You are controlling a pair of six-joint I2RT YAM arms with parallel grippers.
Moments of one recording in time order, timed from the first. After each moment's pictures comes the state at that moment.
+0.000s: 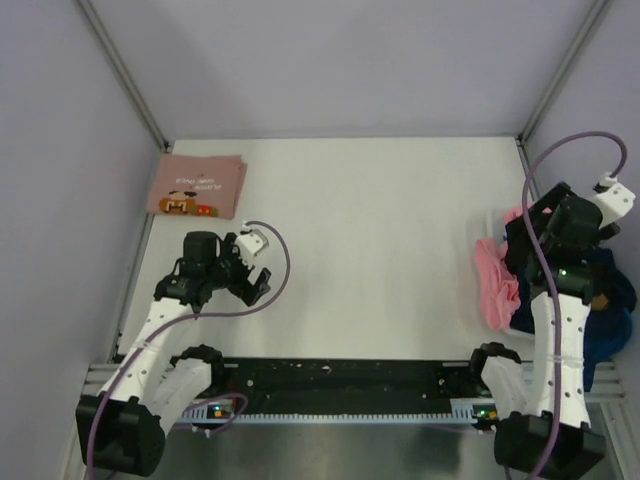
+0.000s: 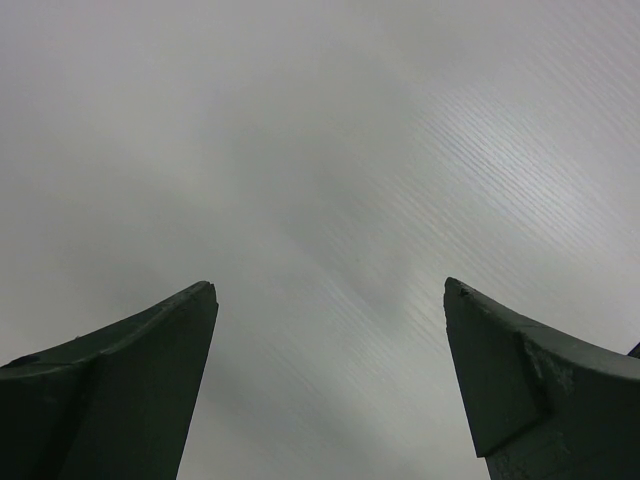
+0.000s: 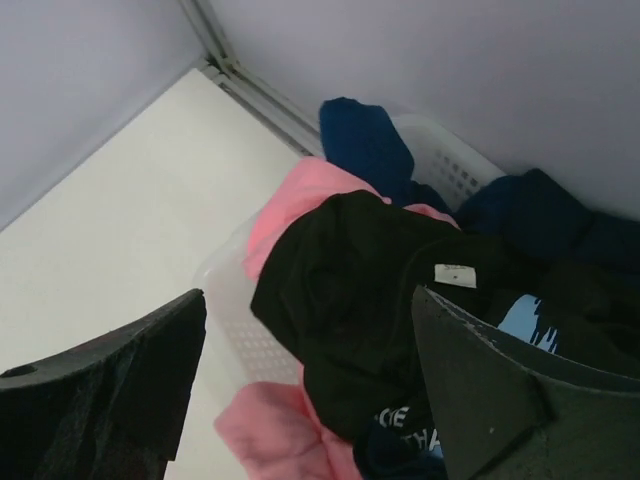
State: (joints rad) left arm -0.15 0.86 0.60 -0.52 0.48 0.49; right arm -0.21 0.78 0.89 -0.39 0.40 0.34
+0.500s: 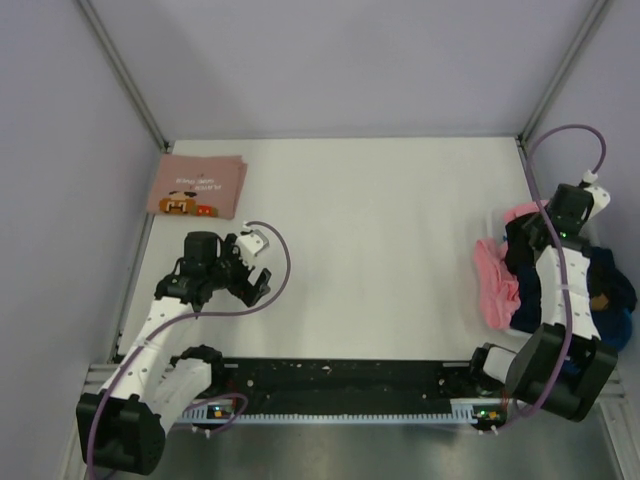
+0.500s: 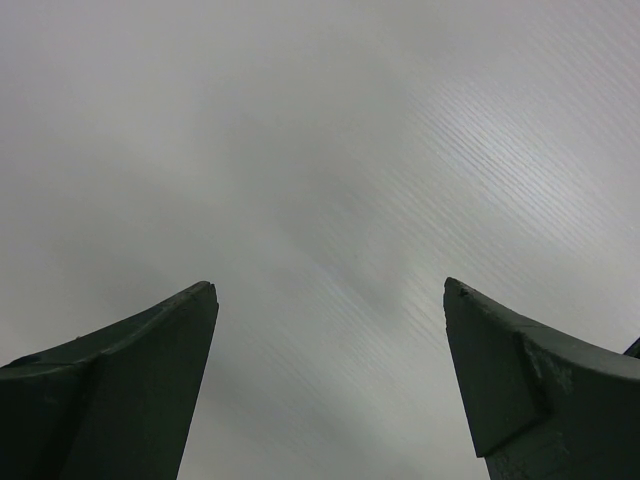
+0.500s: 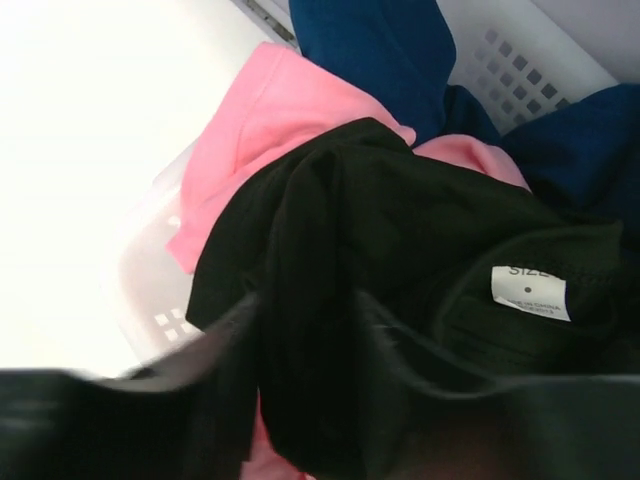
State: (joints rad) left arm -0.15 0.88 0.60 -0.52 0.48 0.49; right arm -0.39 1.17 0.89 -0.36 0.21 0.38
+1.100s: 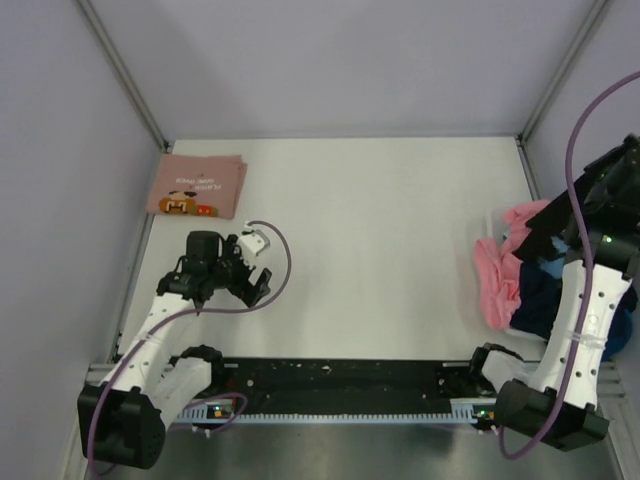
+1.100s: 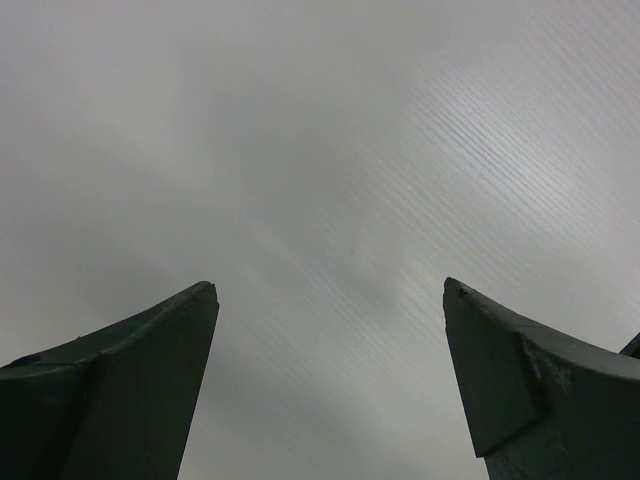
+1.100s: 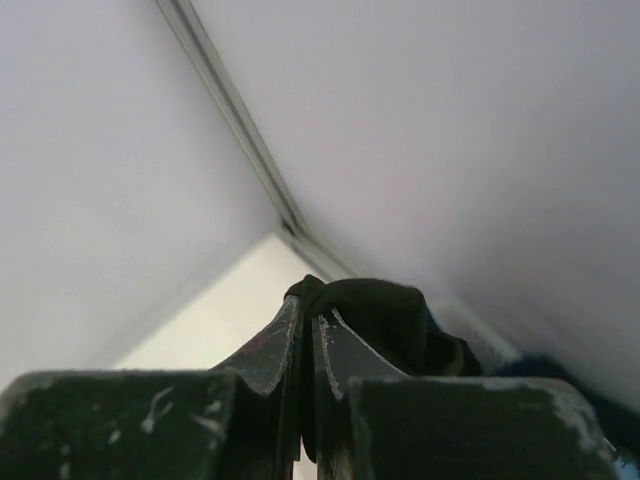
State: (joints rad) left arm -0.15 0.91 0.60 -0.53 0.48 0.49; right arm -0.41 1.02 1.27 -0.37 0.25 0.33
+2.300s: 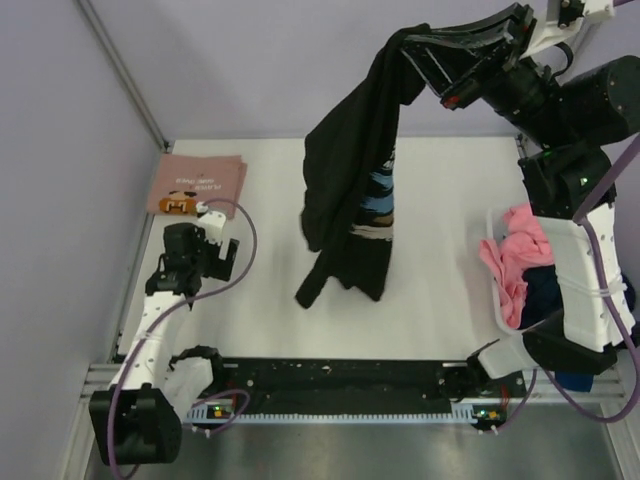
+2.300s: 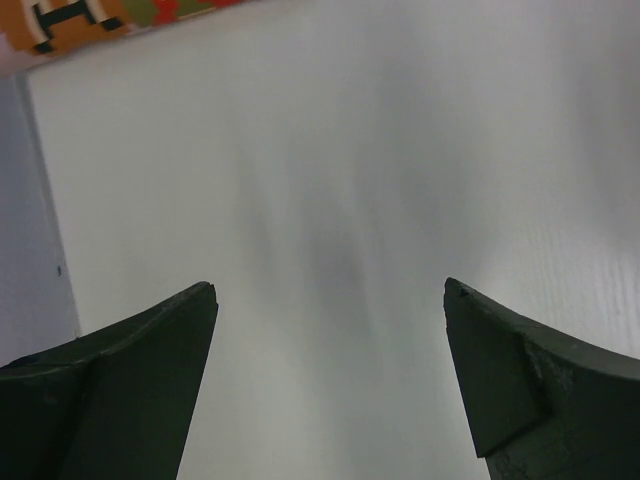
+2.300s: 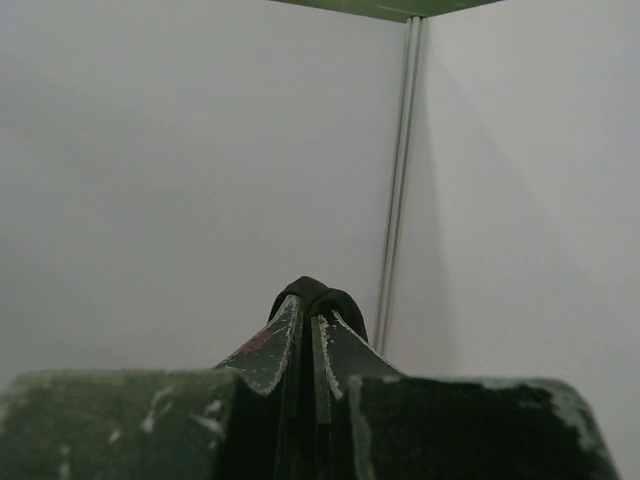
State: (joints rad) left arm 0.00 0.91 0.61 -0.39 0.06 0.34; right arm 0.52 1.43 2.24 -0.14 -0.55 0.28
